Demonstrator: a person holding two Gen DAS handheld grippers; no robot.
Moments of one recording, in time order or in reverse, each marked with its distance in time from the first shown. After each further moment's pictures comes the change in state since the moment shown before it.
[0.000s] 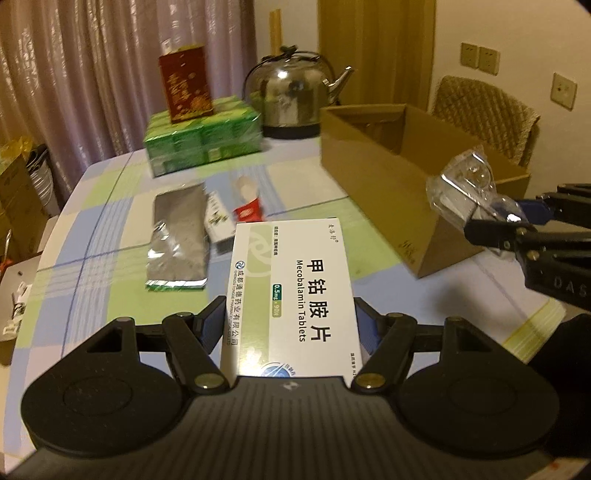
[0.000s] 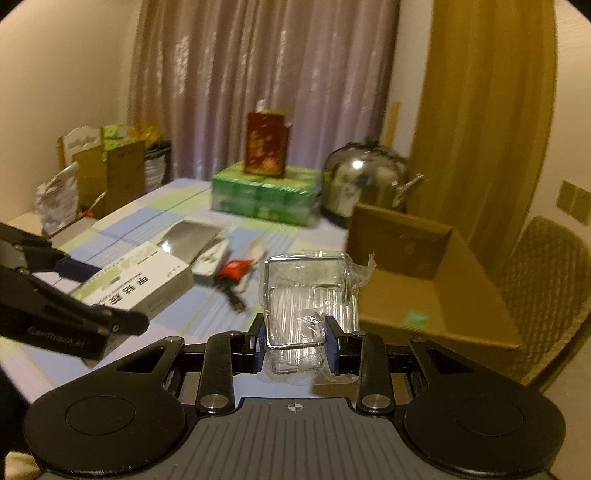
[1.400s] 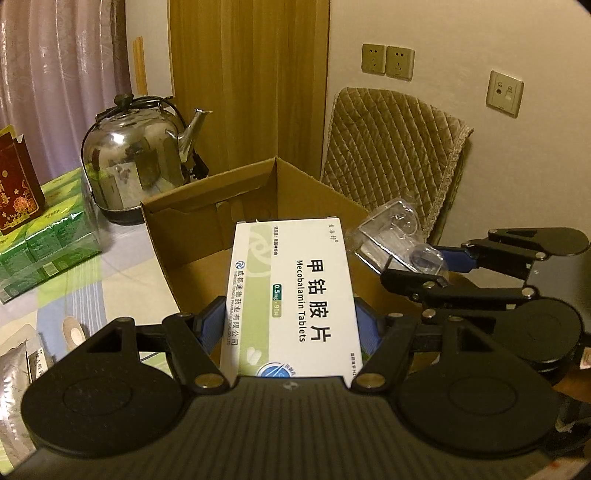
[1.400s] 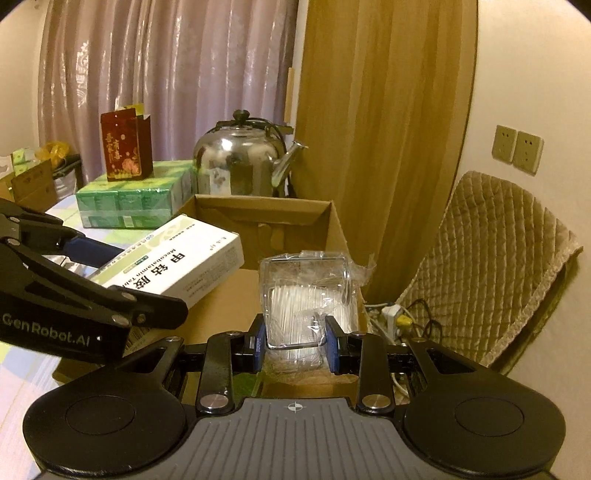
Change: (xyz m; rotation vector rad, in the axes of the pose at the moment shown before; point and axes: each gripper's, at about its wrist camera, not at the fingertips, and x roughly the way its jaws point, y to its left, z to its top) left arm 0.146 -0.140 0.153 0.162 -0.039 -0.262; right arm 0.086 -0.178 0.009 0.157 0.055 -0.161
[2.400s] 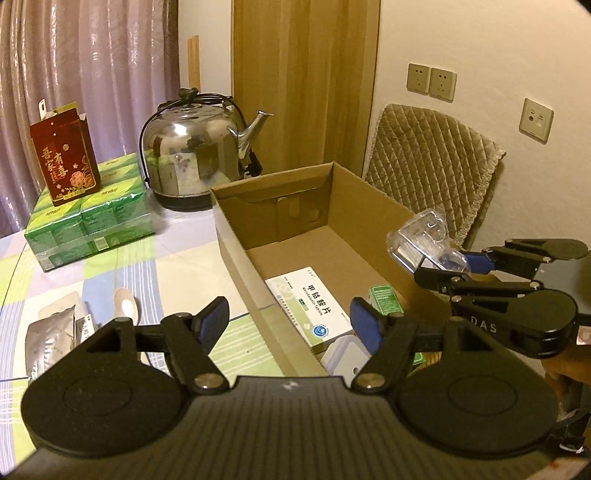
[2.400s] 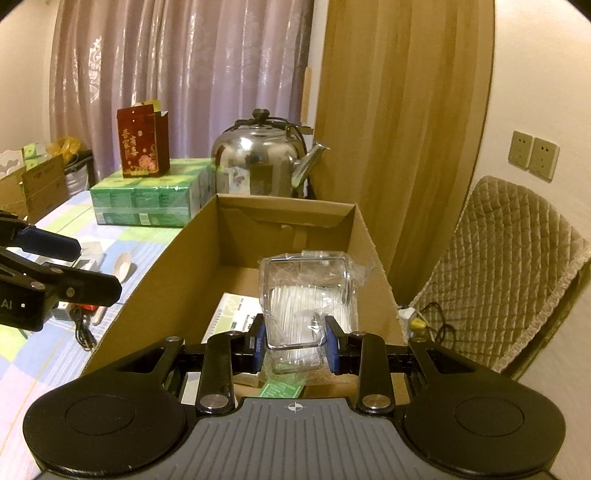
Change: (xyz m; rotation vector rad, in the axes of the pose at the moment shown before) left arm -0.047 0.040 -0.023 -0.095 -0.035 0.094; right arm 0.006 0.023 0.005 -0.027 0.001 0.033
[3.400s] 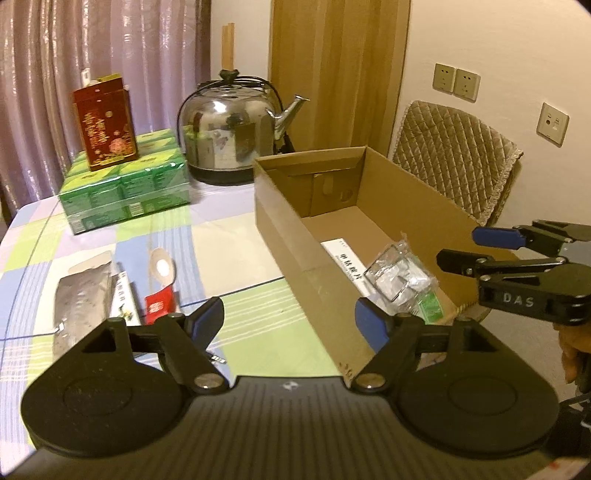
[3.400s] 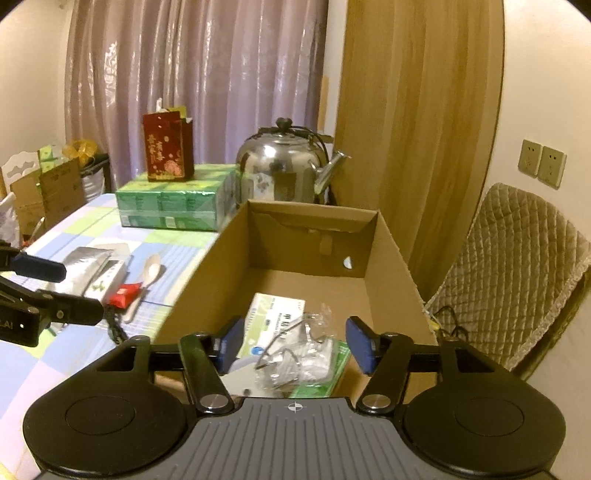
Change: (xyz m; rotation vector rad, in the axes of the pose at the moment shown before) left arm -0.033 0.033 -0.040 -0.068 0.021 0.056; right arm -0.032 0.028 -0.005 -0.009 -0.027 0.043
